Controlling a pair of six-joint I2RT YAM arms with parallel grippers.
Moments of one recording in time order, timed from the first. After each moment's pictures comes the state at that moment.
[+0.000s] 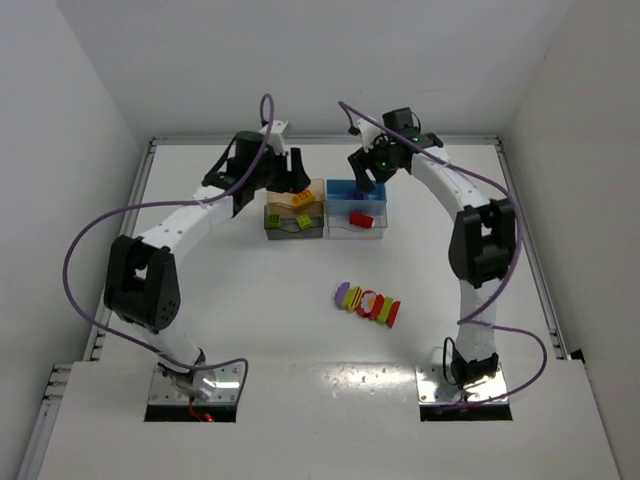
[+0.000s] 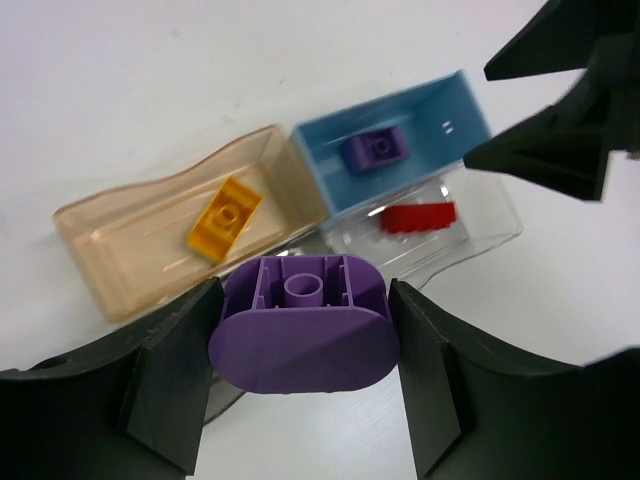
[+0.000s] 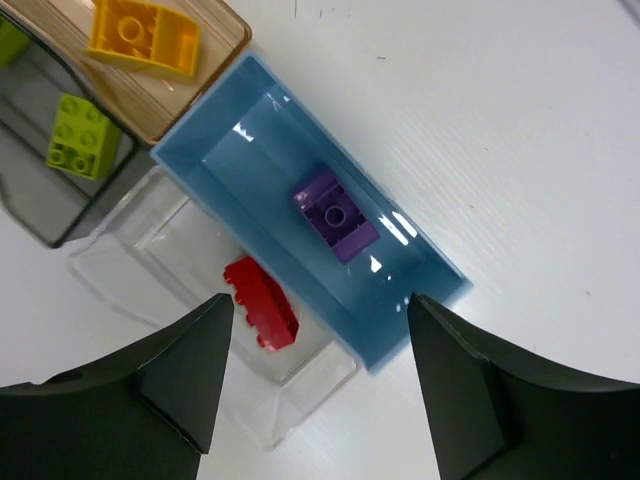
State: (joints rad) left arm -0.35 1.65 1.32 -0.15 0.23 -0.23; right arm 0.28 2.12 1.84 -0.62 -0.31 -0.40
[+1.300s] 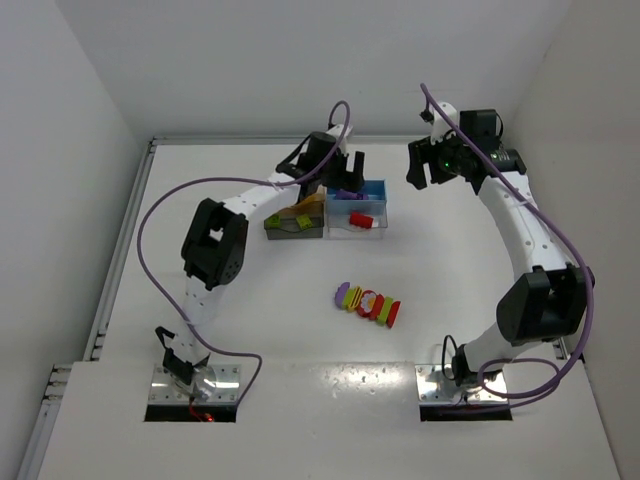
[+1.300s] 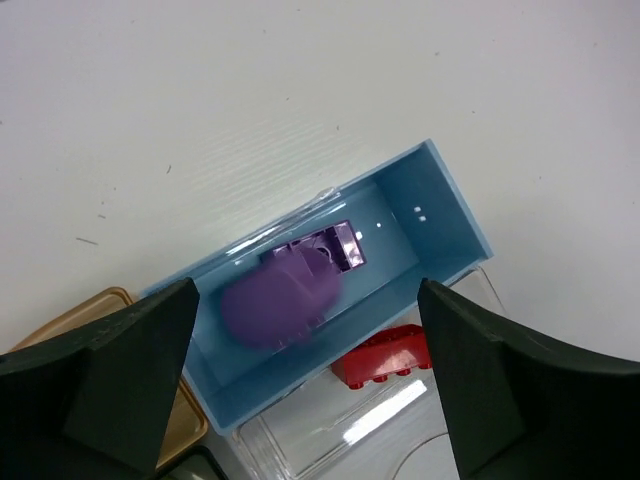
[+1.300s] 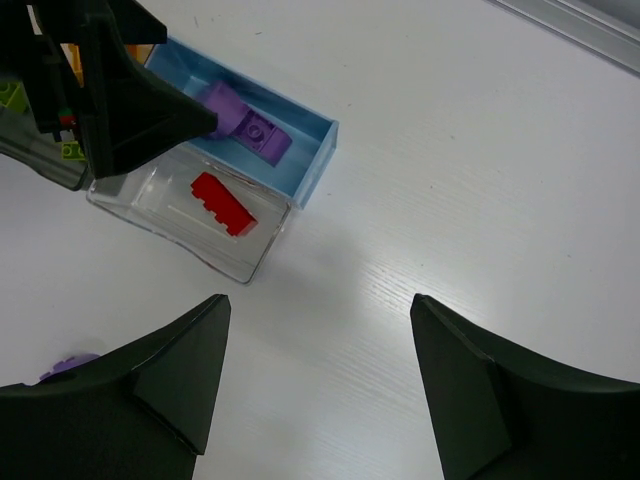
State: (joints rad) left arm -0.56 2.21 1.82 -0.12 0.07 -0.25; right arm 0.07 1.57 1.50 -0.61 -0.29 -0.25
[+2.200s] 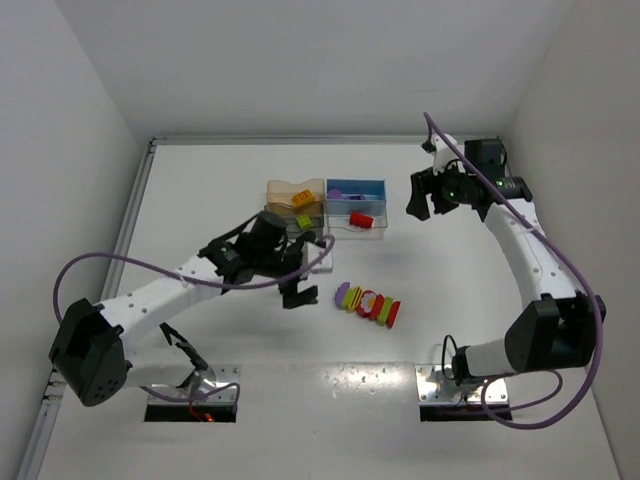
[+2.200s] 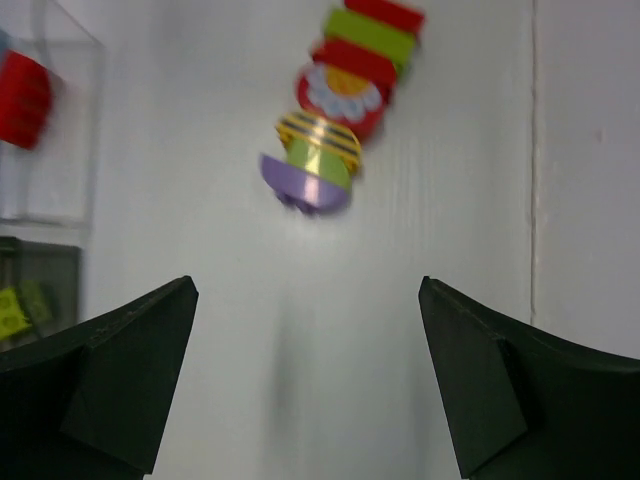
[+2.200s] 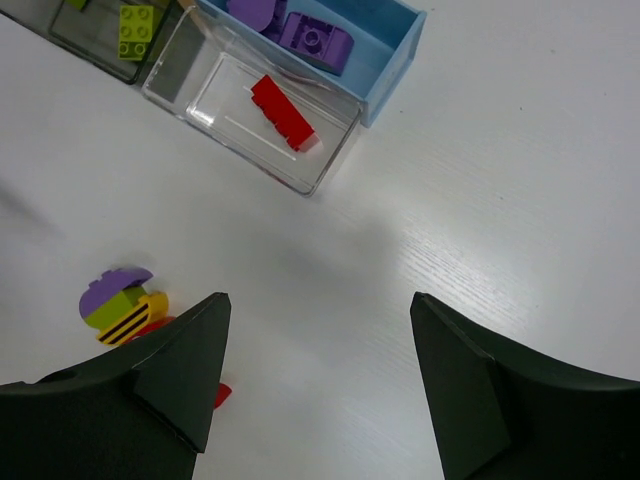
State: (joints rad) left arm -0.69 1.26 0.94 -0.35 0.57 0.51; right arm 0.06 1.43 1.27 -0.64 -0.41 -0.28
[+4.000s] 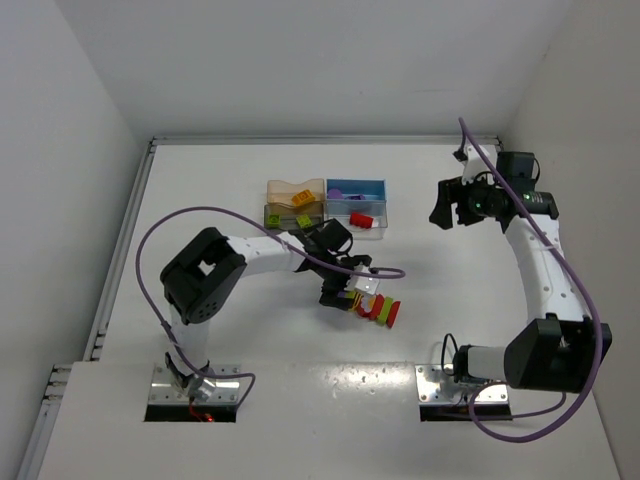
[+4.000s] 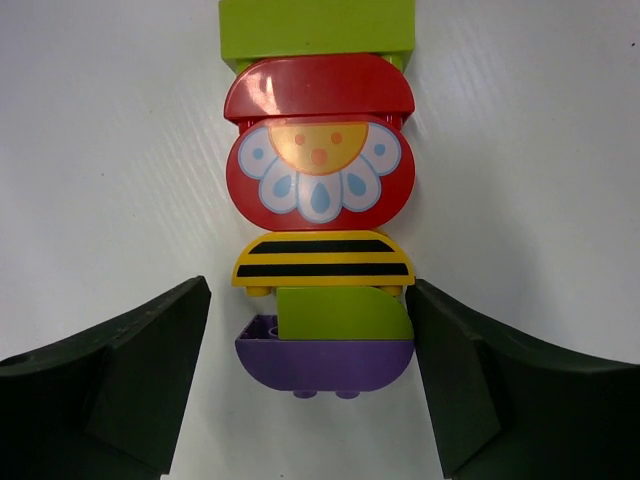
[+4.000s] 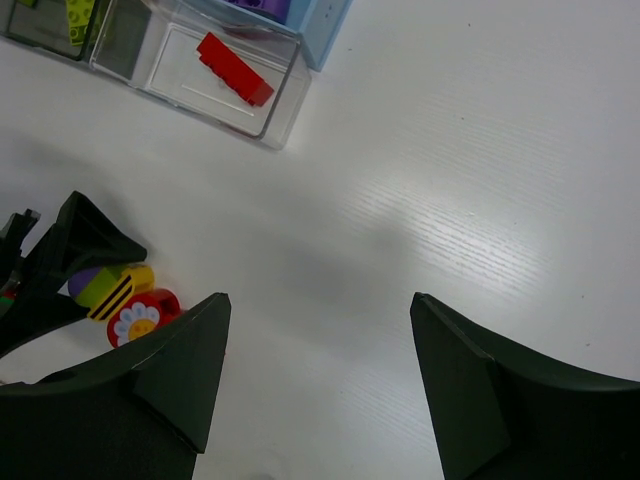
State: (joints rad) left arm -0.84 1.91 1.18 -0.34 0.64 1.01; right arm -0.12 1.30 1.17 -0.71 -0.46 -0.28
